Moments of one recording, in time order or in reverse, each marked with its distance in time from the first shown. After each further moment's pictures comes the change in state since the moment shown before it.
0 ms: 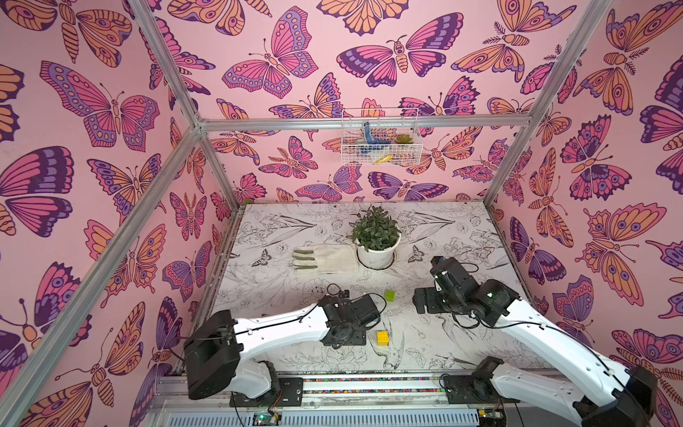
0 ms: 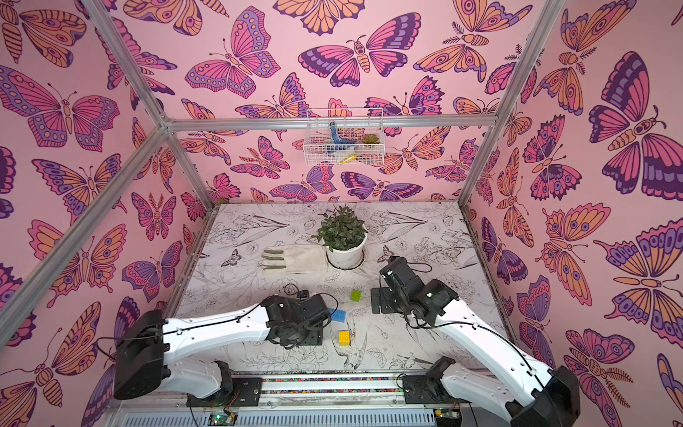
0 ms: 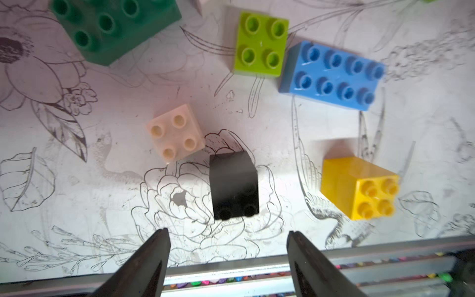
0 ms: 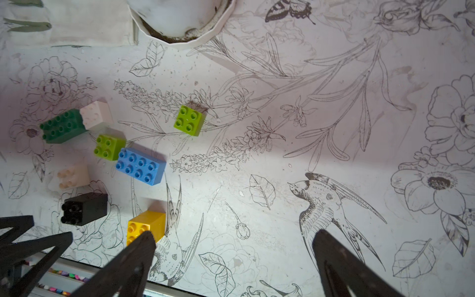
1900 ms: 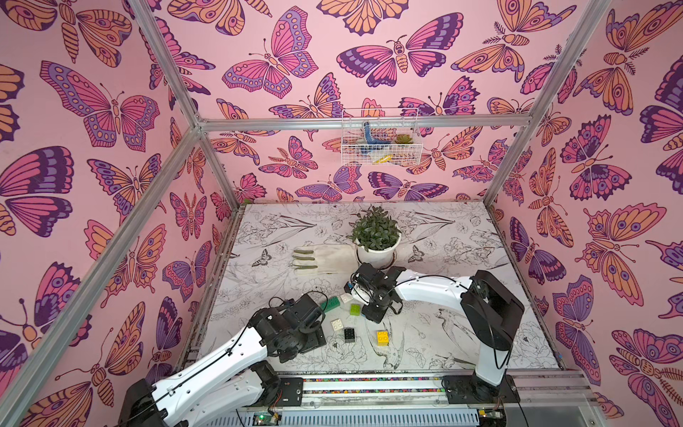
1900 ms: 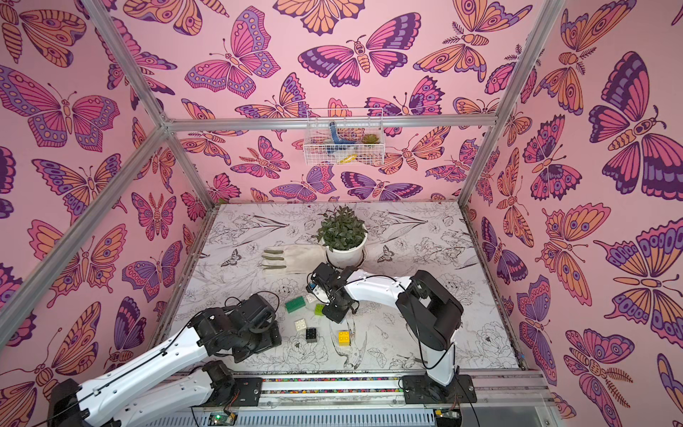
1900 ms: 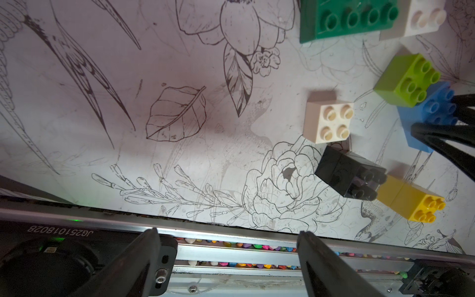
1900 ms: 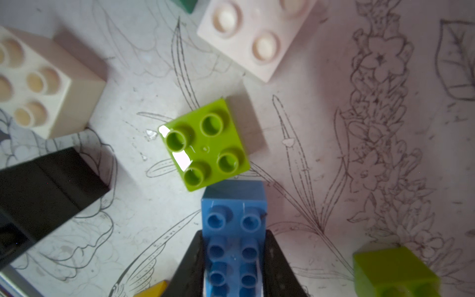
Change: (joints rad) left arm 0.312 -0.483 -0.273 -0.202 0.123 -0.047; right arm 0.258 0.818 0.293 0.215 -0.165 -0.614
